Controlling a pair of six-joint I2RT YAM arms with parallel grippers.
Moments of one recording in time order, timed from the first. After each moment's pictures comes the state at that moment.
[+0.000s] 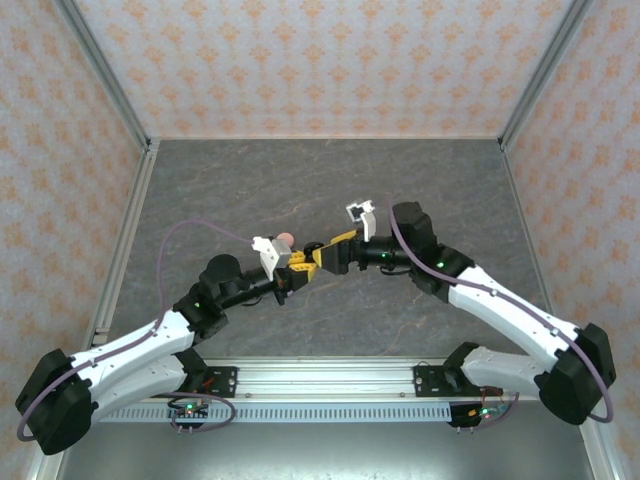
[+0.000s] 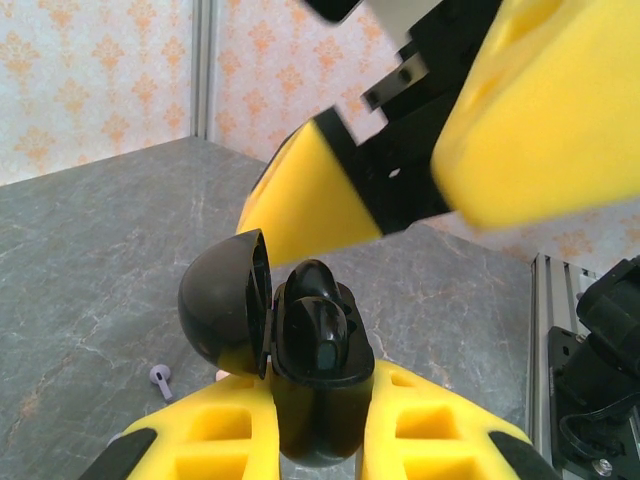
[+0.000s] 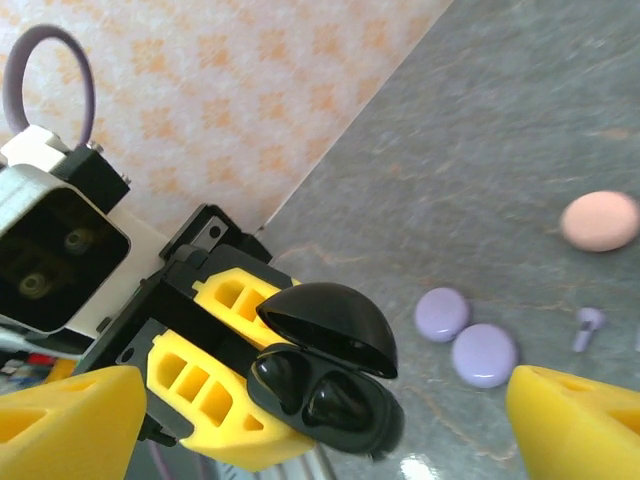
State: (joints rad) left arm -0.70 0.89 0.39 0.42 0.35 -0.15; right arm 0.69 1.13 0.84 -0.09 -0.63 0.53
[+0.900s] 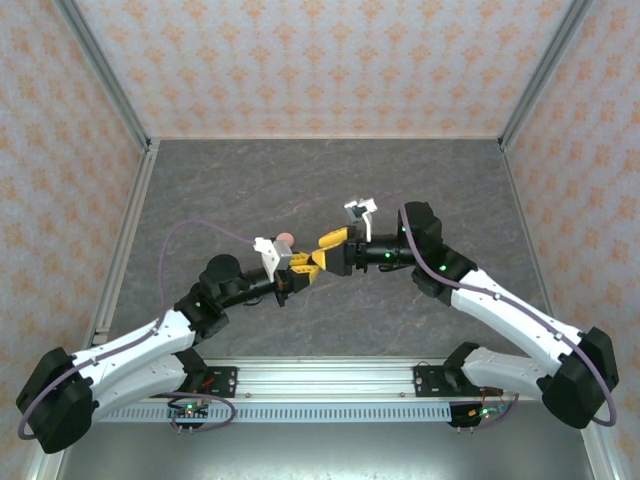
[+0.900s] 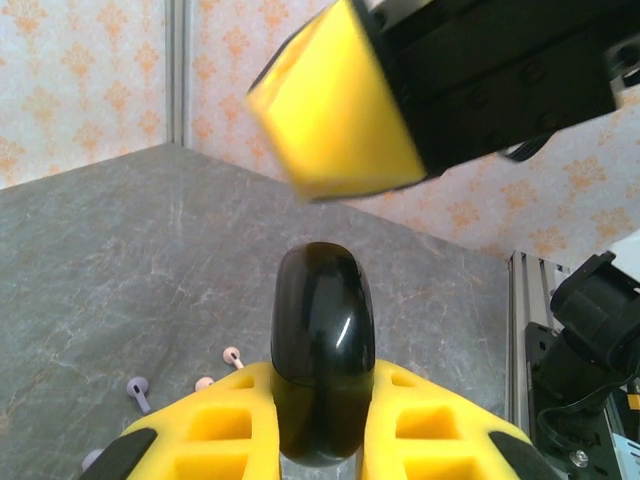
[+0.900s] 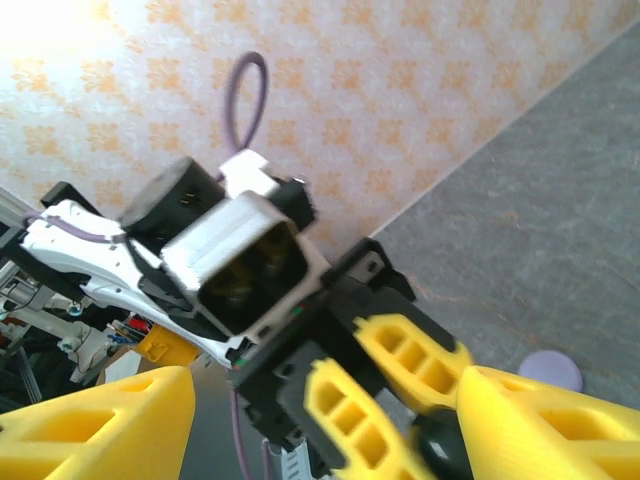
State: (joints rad) left arm -0.70 0.91 0.39 0.44 0.39 -0.15; right arm 0.70 1.07 0.83 0.08 -0.77 0.54
